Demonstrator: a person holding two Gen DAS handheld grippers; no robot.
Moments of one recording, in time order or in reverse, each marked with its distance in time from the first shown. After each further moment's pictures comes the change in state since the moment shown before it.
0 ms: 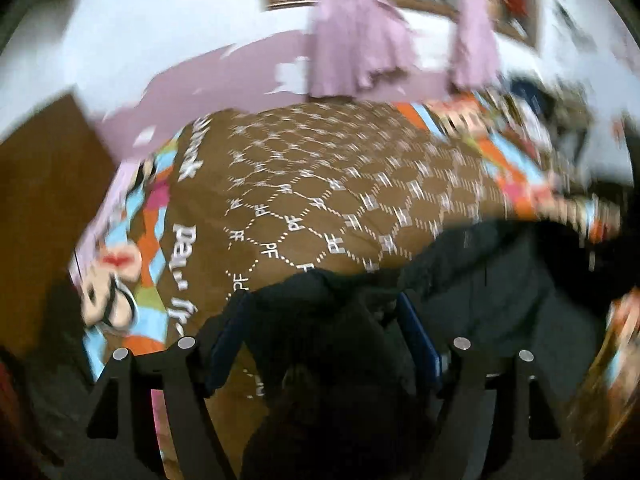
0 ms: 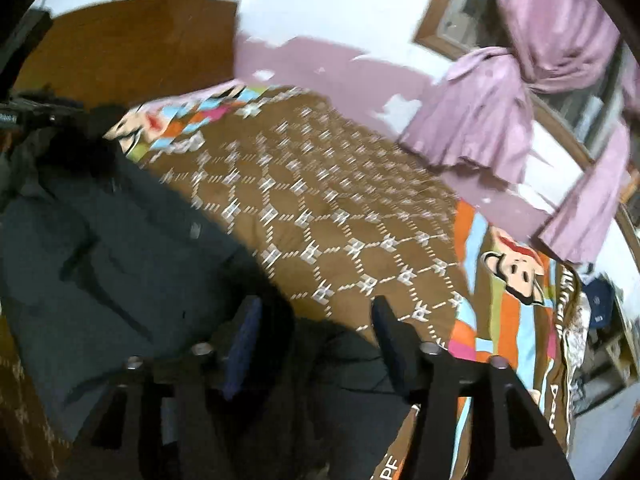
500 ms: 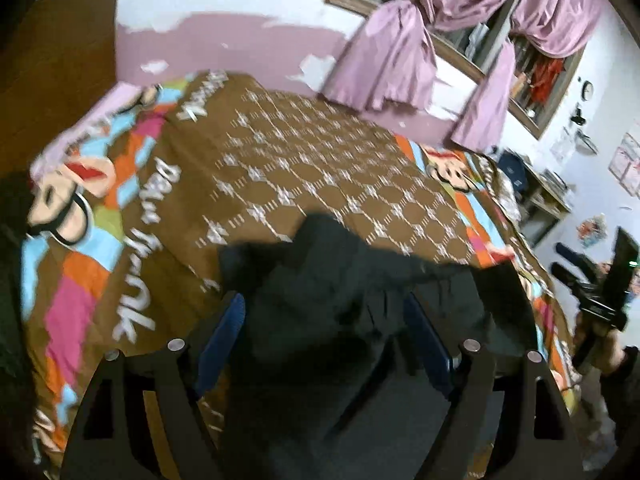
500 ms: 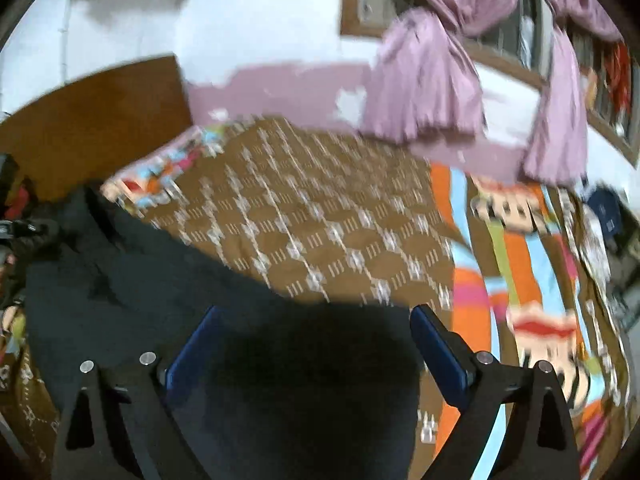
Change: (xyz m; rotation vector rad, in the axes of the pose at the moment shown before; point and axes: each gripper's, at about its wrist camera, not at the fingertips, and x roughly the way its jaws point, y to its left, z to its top) left arm -0.007 0.047 -0.034 -0.236 0.002 -0.231; right arm 0.002 -0.040 -0.057 0.287 0.075 0.041
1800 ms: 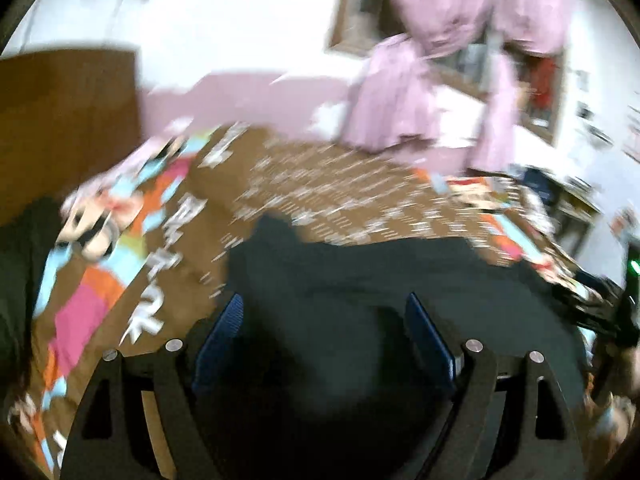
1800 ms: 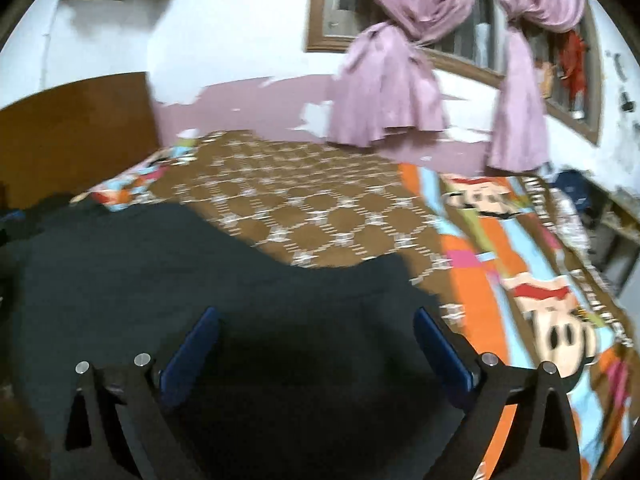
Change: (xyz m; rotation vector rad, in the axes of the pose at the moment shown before) left arm 0.004 -0.044 -0.087 0.151 -0.306 0.150; right arm 0.004 0.050 -0.072 0.026 -0.180 -0.023
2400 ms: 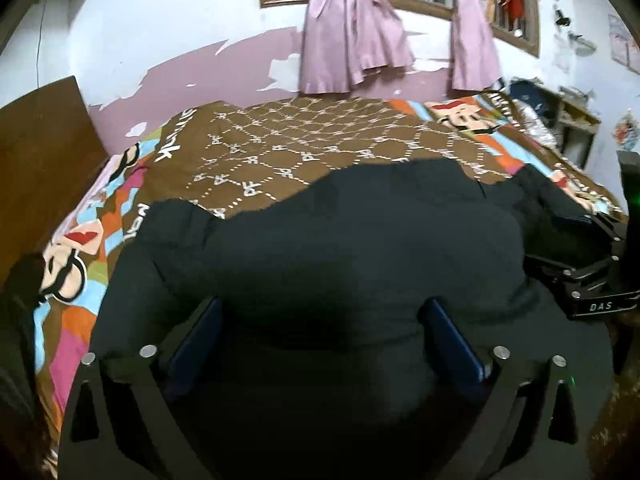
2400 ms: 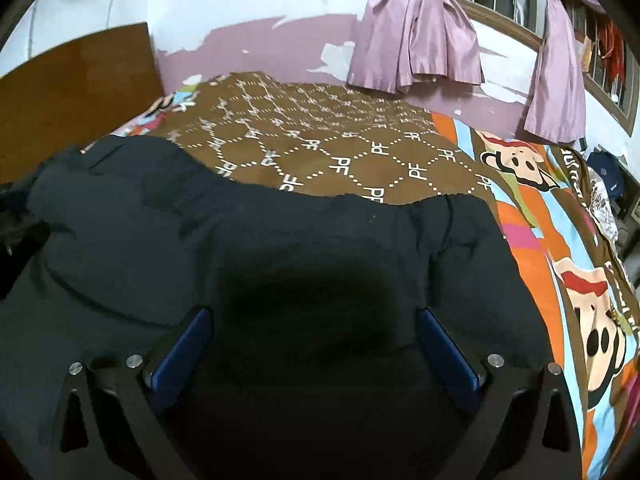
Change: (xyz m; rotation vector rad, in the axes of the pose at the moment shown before) left arm 0.119 -0.048 -0.004 0.190 0.224 0.085; right arm 0.119 -0.007 0.017 -0.011 0.202 -0.028
